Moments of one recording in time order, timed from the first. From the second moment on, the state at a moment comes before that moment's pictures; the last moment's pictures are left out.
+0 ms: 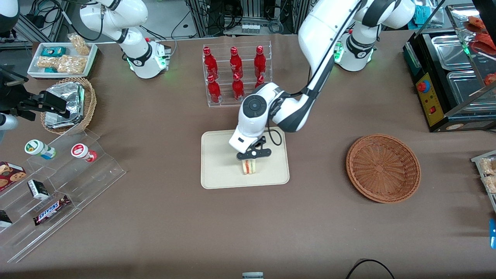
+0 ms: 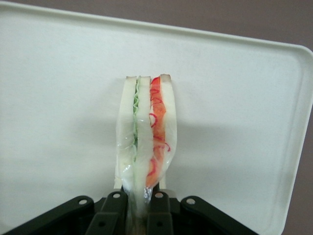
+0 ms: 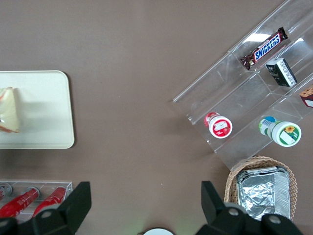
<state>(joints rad) -0.80 0.73 -0.02 -1.51 -0.08 2.33 -0.92</state>
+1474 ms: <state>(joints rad) -0.71 0.40 0.16 -1.67 -0.03 1.92 -0.74</state>
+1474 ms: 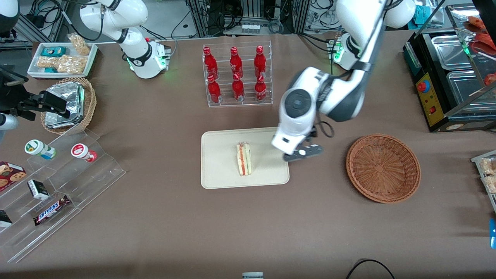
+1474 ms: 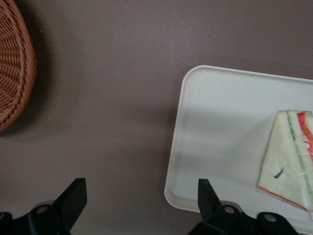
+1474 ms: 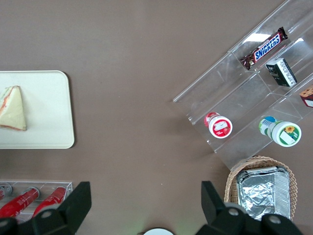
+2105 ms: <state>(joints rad) -0.45 0.14 0.16 -1.79 -0.02 1.76 -0.29</state>
